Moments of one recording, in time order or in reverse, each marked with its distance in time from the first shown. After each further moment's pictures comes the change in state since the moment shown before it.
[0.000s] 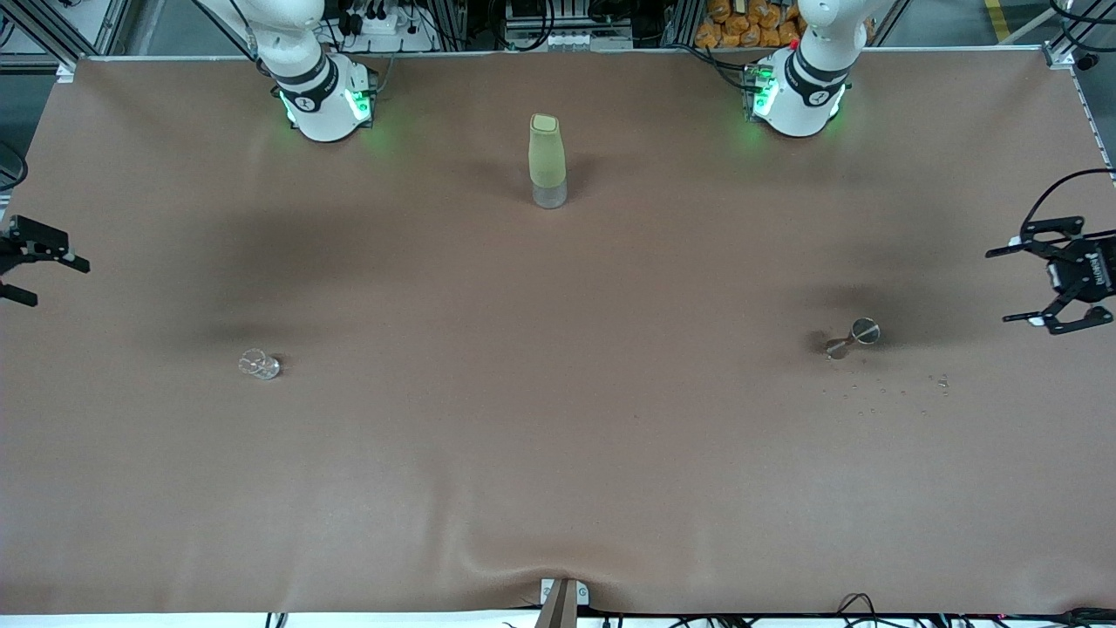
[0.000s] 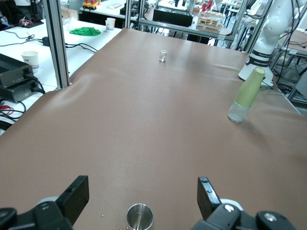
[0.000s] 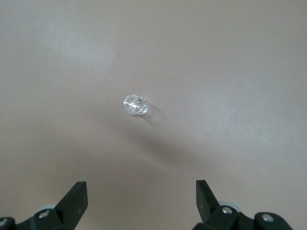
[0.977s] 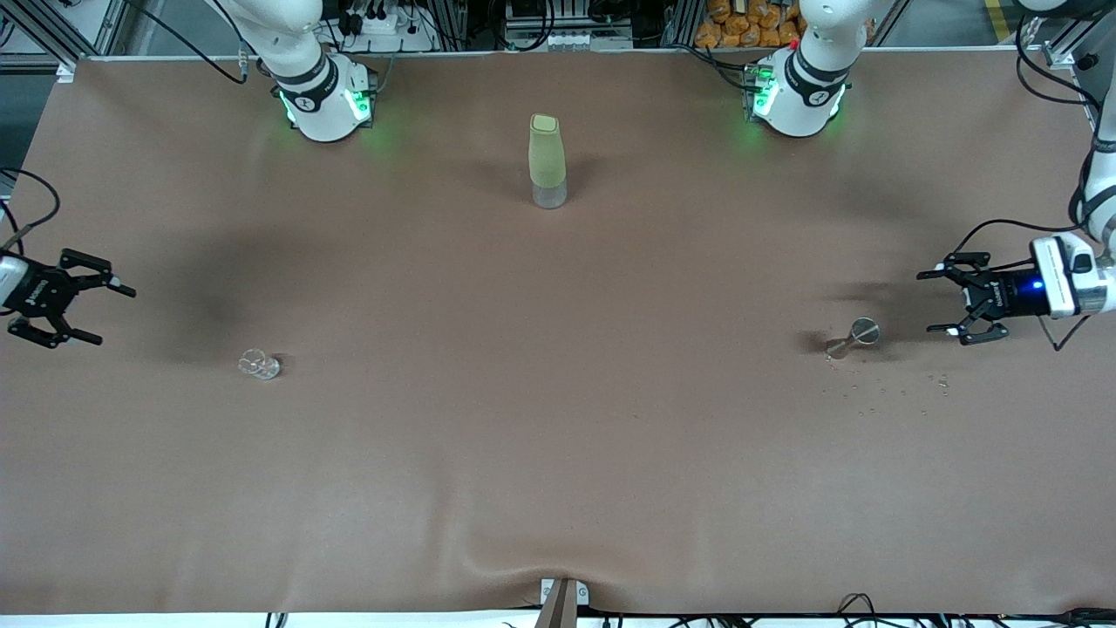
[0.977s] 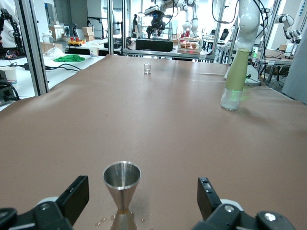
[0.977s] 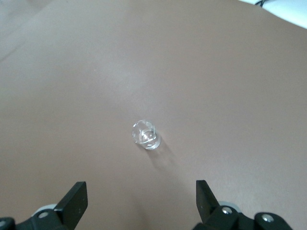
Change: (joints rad) left arm 0.054 0.268 0.000 -0.069 -0.044 0.017 0.402; right arm -0.088 0.165 0.000 -0.087 0.372 0.089 -0.666
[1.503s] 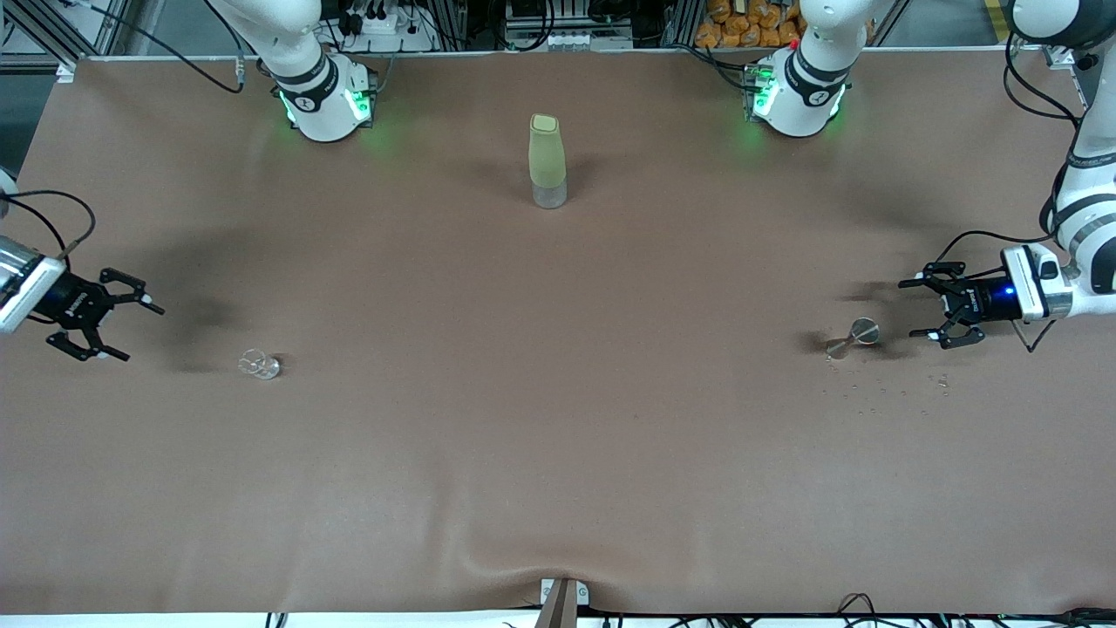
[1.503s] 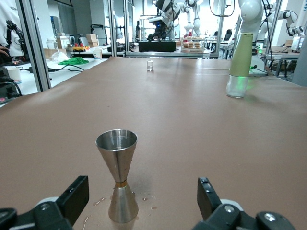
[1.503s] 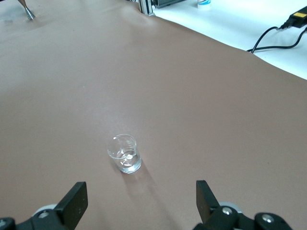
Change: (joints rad) left arm 0.011 0.088 0.000 -0.006 -0.029 0.046 0.122; right arm -0.048 0.134 0.000 -0.054 0.322 0.046 -0.421
